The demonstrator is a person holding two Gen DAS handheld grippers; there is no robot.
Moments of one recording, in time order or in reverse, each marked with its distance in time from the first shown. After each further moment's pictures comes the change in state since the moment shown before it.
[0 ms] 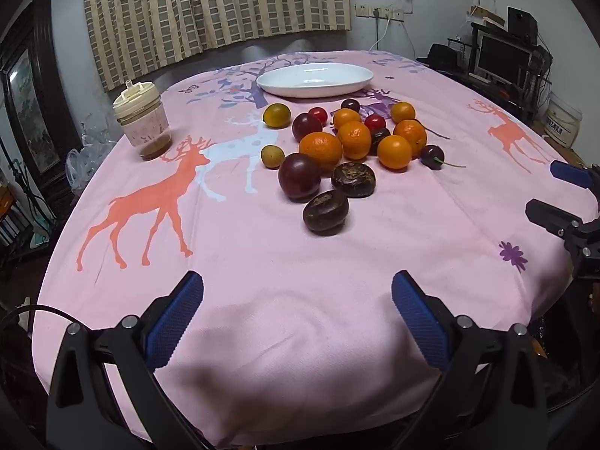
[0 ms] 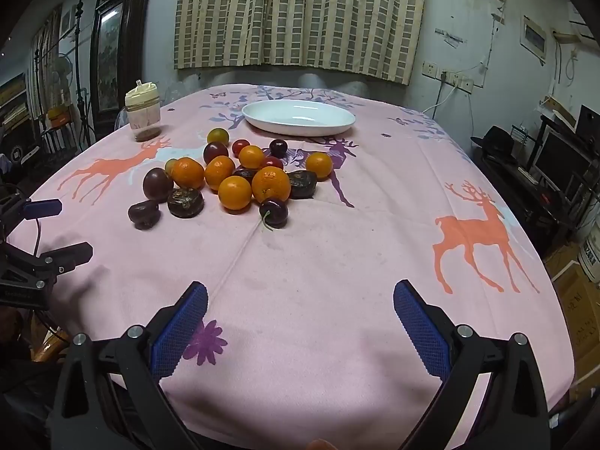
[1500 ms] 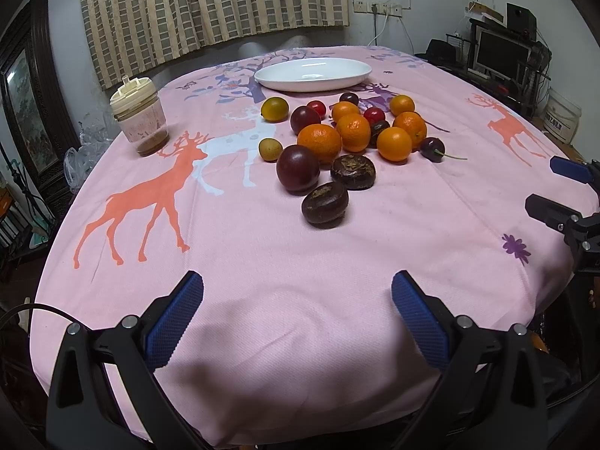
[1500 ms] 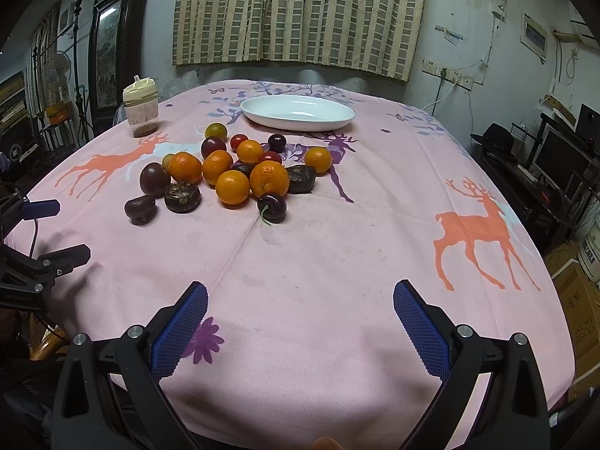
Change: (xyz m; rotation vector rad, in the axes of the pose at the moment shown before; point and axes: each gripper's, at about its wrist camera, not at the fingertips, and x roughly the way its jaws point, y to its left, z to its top) left arm 0.006 -0.004 -0.005 0.006 0.008 0.003; right arm 0.004 0.000 -0.002 -0.002 0.007 -0.007
